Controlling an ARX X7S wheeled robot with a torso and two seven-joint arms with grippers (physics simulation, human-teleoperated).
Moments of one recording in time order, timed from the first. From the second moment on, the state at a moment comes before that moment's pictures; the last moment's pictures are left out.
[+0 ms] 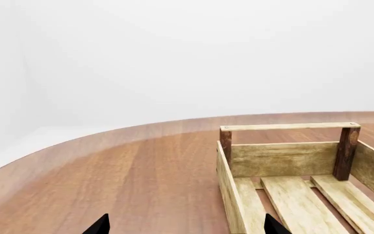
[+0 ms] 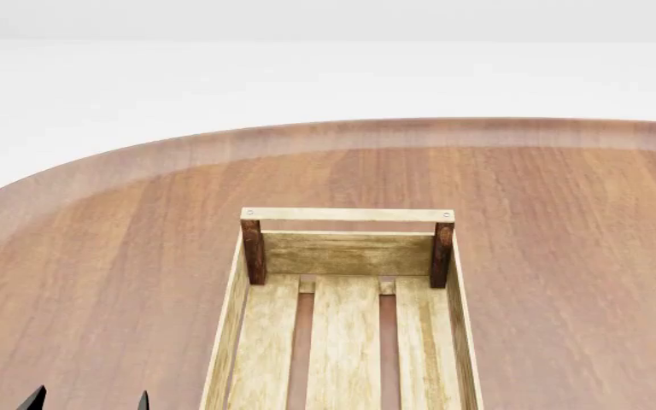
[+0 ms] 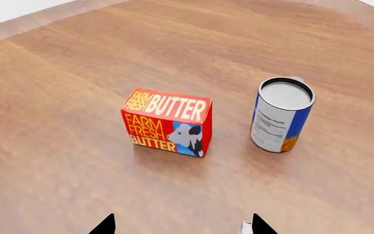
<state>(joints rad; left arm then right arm) -0.02 -0.21 0.27 -0.03 -0.18 0.09 -0.24 -0.34 0.18 0.62 -0.43 0.63 0.58 0.56</state>
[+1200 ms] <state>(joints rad) -0.02 -0.23 0.29 -0.04 -0.20 0.10 -0.27 -0.31 0.17 0.67 -0.13 0.66 0.45 0.48</state>
